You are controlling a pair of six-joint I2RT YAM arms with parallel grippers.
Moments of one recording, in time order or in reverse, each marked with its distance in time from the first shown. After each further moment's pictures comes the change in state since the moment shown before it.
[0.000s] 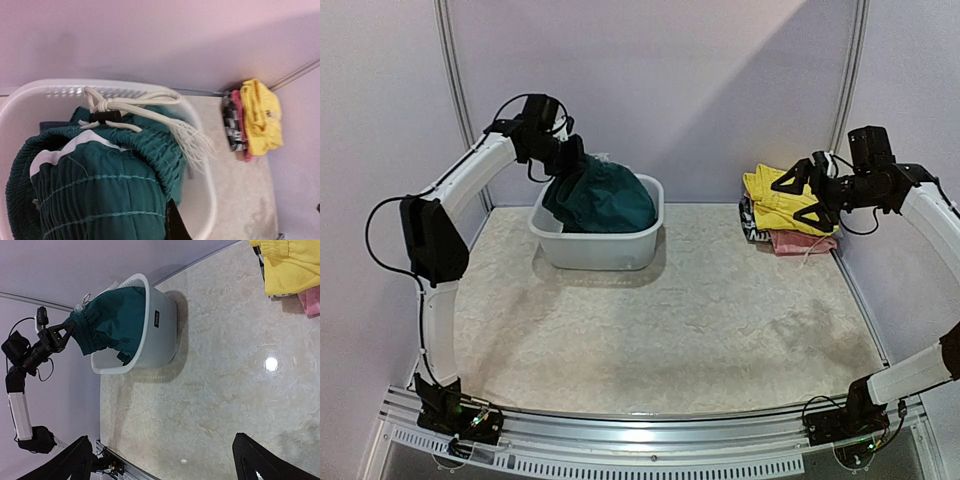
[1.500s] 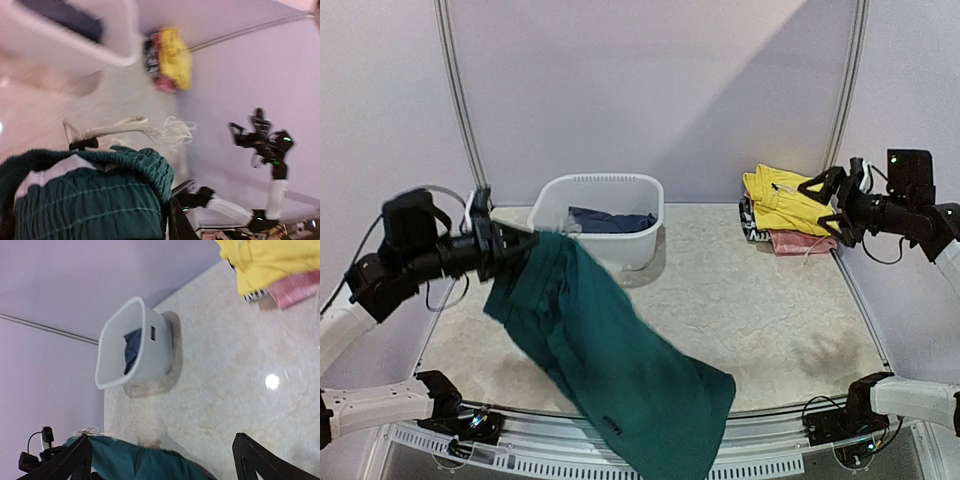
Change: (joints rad) left arm -0.226 -1.441 -1.477 0.454 0.153 -0.594; right arm 0.016 -0.337 -0.208 0.093 0.155 0.148
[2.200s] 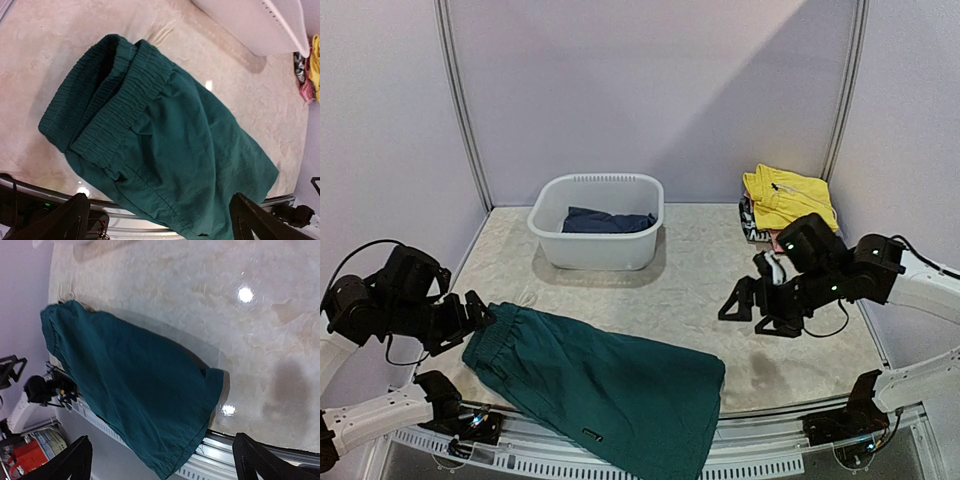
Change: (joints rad) left arm 0.011 -0.182 -0.031 -0.850 -0.399 0.069; right arm 0.679 0.116 -0.209 -0.117 0.195 0.163
